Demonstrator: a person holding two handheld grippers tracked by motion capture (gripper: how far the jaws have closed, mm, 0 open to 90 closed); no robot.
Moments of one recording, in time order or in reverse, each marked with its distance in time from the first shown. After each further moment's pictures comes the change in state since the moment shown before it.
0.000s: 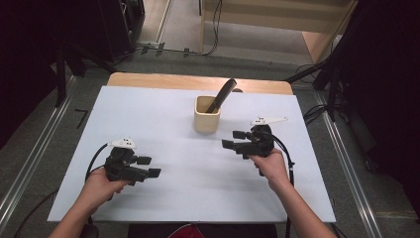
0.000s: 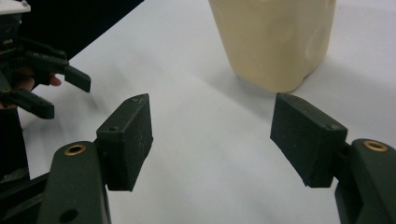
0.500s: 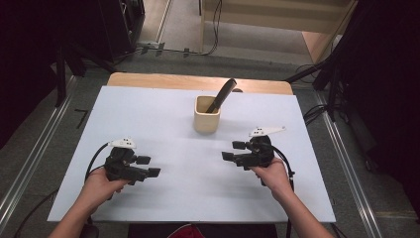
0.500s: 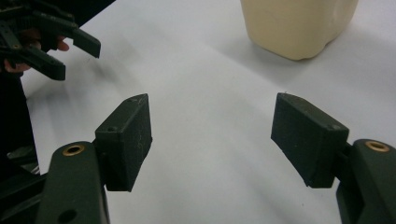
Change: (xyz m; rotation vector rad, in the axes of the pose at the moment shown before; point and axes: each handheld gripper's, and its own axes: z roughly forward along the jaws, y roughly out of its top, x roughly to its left) left arm 0.001 0.000 0.001 0.006 0.022 0.002; right arm 0.009 -0.023 -0.002 0.049 0.016 -0.036
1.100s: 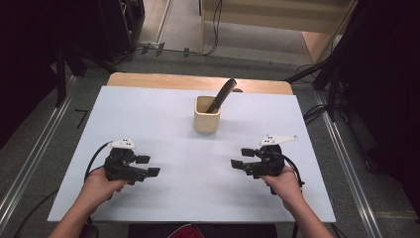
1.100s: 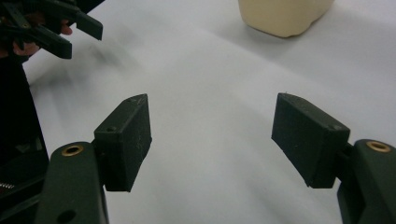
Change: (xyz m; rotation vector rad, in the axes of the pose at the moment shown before) left arm -0.001 -0.001 -0.001 -0.011 0.018 0.020; right arm 0.002 -0.023 -0.026 -0.001 -0.020 0.010
